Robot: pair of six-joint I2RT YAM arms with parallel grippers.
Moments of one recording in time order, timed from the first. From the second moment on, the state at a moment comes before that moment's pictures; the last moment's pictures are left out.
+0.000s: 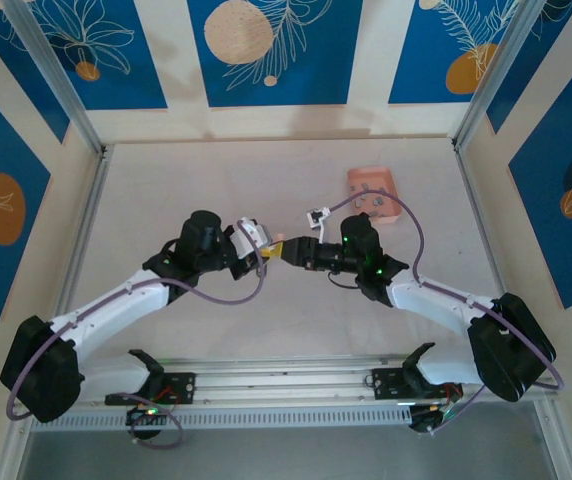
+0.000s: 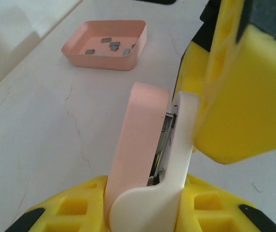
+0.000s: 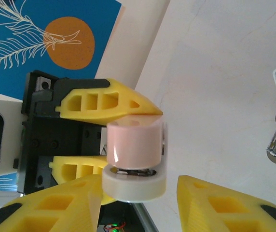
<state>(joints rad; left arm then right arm) -0.64 1.19 0.76 -0.06 0.36 0.42 0.65 1.27 0.64 0.34 -0.57 0.91</state>
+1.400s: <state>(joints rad) -0.64 1.18 0.75 -0.08 0.34 0.43 0.66 1.31 0.66 0.33 -0.57 0.91</state>
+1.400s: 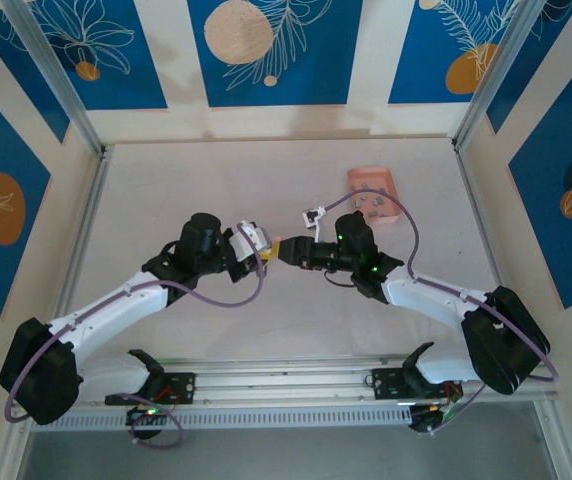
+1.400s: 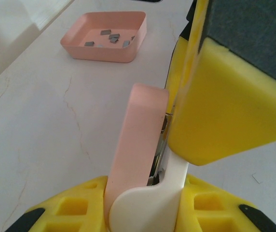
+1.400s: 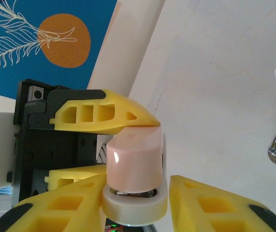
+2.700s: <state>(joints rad) -0.65 1.04 0.65 0.01 0.53 0.15 0.73 1.21 0.73 -0.11 -0.53 -0.40</state>
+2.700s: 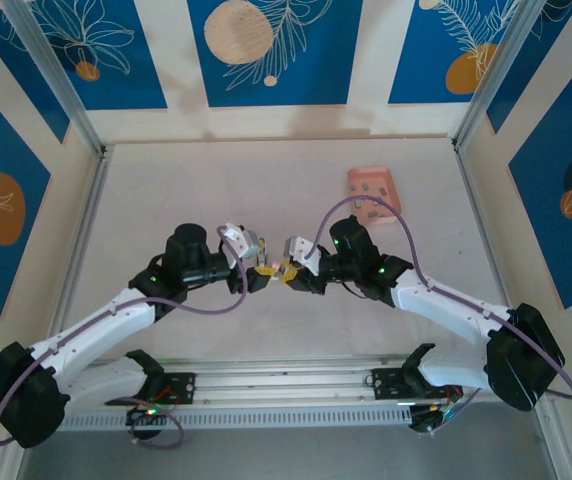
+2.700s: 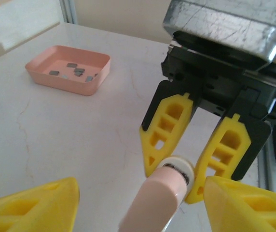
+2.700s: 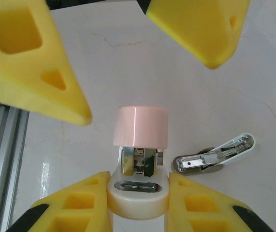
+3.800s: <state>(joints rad) -0.66 1.00 0.58 -0.02 0.13 -0.01 0.65 1.05 0.52 0.18 -0.59 -0.23</state>
